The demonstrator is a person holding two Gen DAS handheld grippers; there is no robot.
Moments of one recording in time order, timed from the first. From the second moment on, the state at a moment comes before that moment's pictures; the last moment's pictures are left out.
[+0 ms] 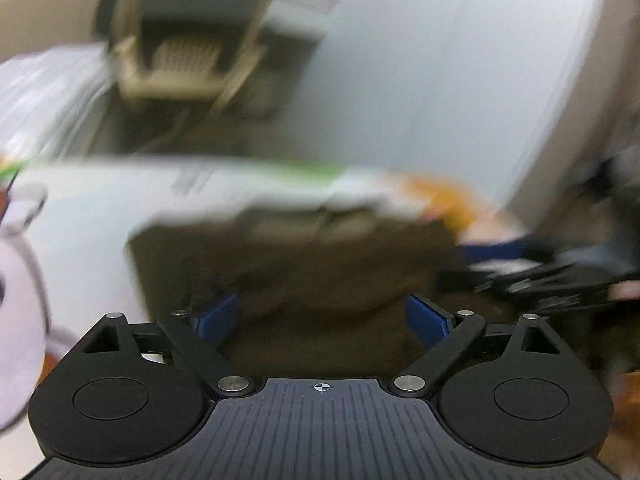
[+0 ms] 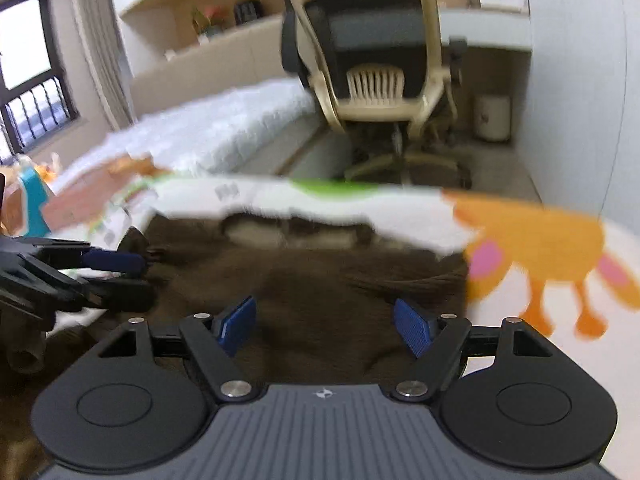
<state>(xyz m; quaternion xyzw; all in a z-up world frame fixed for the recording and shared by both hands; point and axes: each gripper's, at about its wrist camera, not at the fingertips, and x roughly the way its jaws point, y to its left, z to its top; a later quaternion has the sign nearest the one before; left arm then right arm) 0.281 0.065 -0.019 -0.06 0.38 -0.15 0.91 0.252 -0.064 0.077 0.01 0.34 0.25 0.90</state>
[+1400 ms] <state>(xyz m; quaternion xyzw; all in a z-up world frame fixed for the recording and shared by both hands) 0.265 0.048 -0.032 0.00 0.33 -0.15 0.93 0.251 -0.055 0.062 0.00 0.33 0.25 0.91</state>
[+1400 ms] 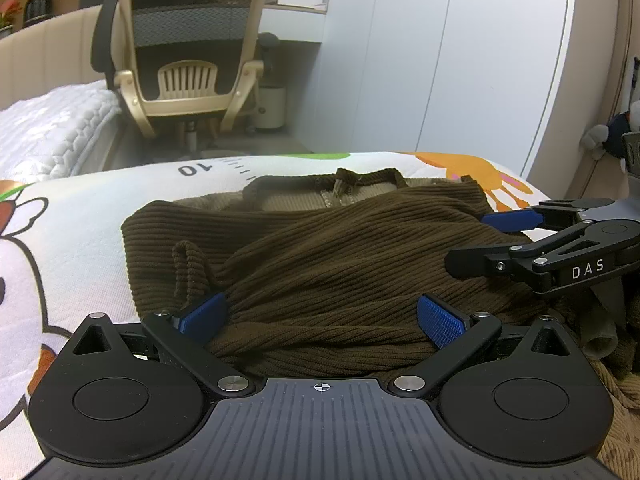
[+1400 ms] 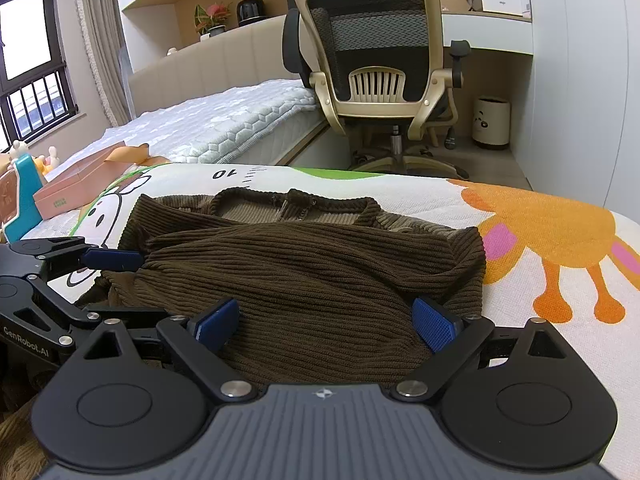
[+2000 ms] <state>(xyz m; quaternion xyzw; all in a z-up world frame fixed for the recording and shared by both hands) 0.256 0.037 -0.033 0.03 0.32 -0.13 0.94 0.256 -0.054 0.062 0.00 0.34 0.27 0.90</state>
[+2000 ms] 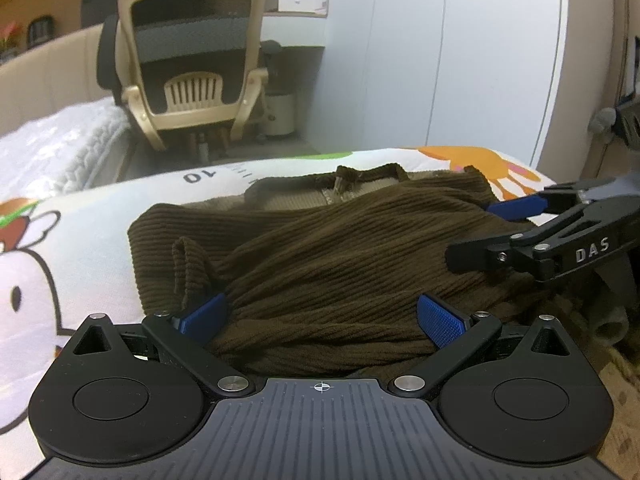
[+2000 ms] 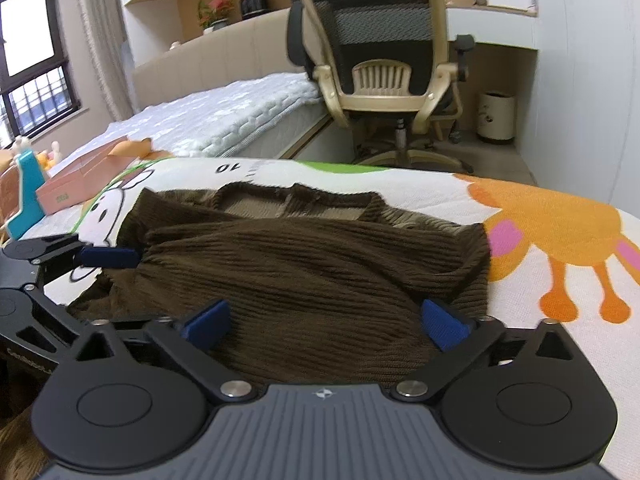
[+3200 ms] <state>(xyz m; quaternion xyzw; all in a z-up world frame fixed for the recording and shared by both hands) 0.276 0.121 0.037 -0.09 0.33 -0.17 0.92 0.248 -0.090 0.125 0.02 0.30 0.26 0.92</state>
